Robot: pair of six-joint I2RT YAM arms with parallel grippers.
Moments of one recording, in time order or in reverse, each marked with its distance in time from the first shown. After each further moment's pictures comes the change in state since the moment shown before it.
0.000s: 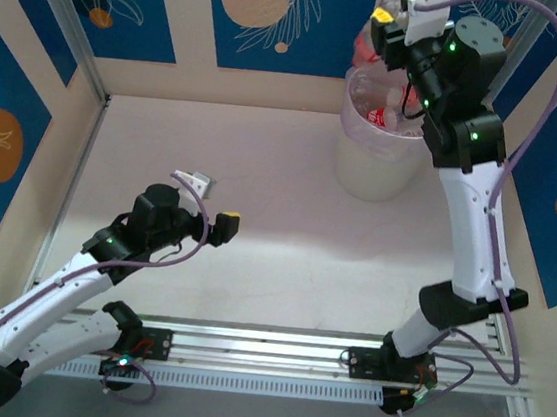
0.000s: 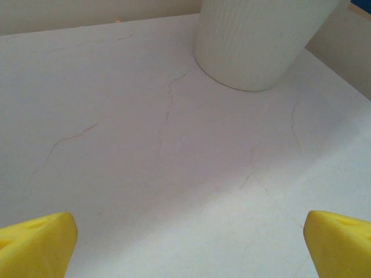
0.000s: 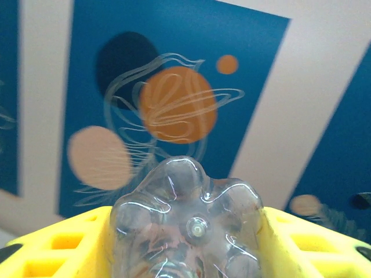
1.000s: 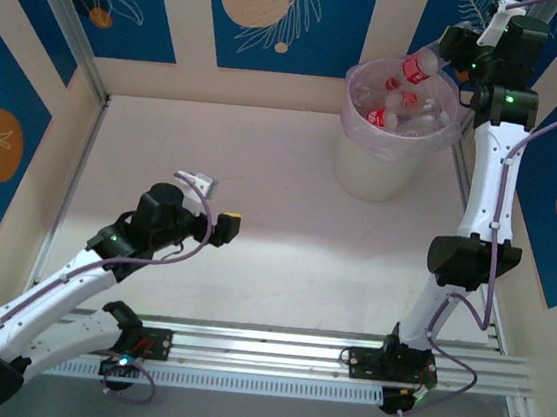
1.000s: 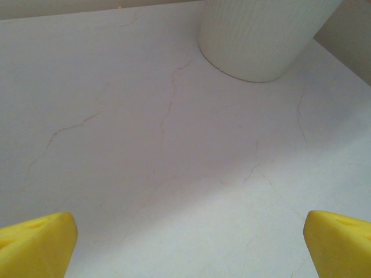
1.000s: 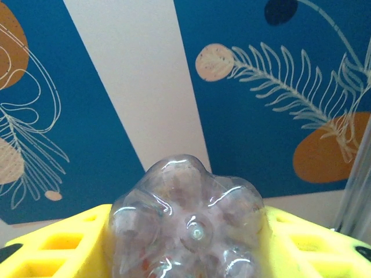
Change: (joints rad) left arm 0.003 0.028 0.000 -0.008 0.000 -0.008; right arm -0.452 0.249 0.067 -0.131 -0.294 0.514
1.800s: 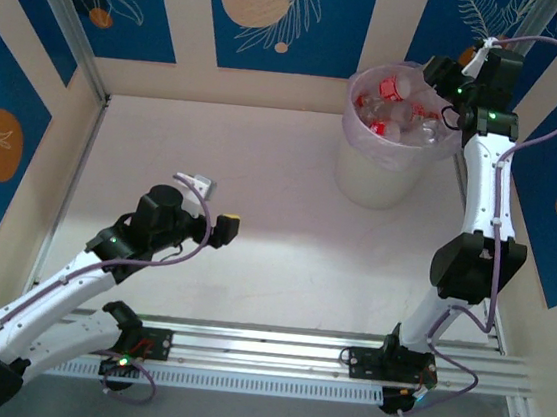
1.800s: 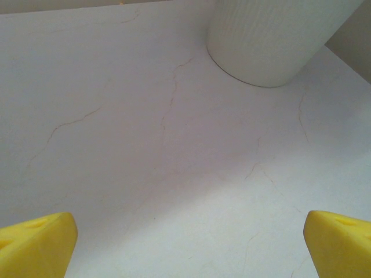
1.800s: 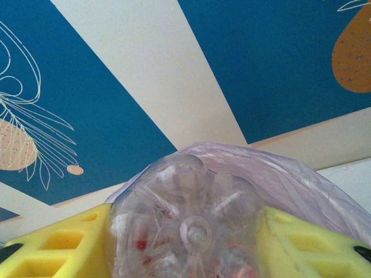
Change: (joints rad) left arm 0.002 -0.014 -0.018 0.000 0.000 -0.008; right arm -0.024 -0.107 -0.418 0.193 -0.089 0.198
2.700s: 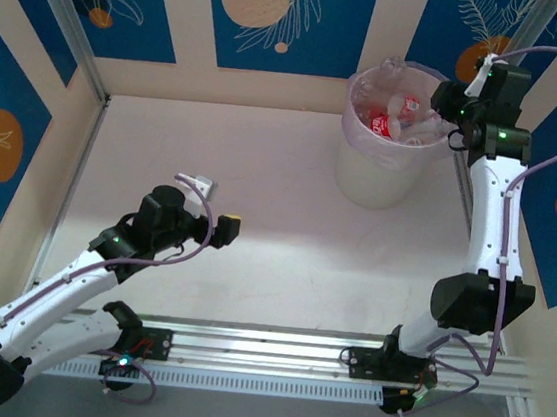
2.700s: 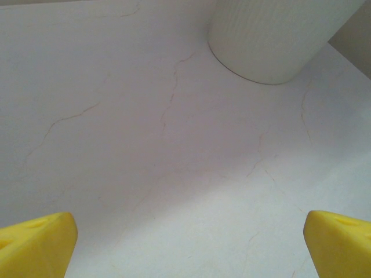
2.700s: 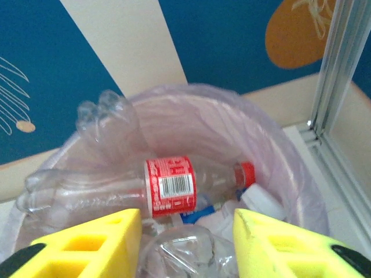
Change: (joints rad) left arm 0.001 0.016 -0.013 0.016 0.001 -0.011; right arm 0.016 -0.217 -0.148 -0.205 0.158 -0.146
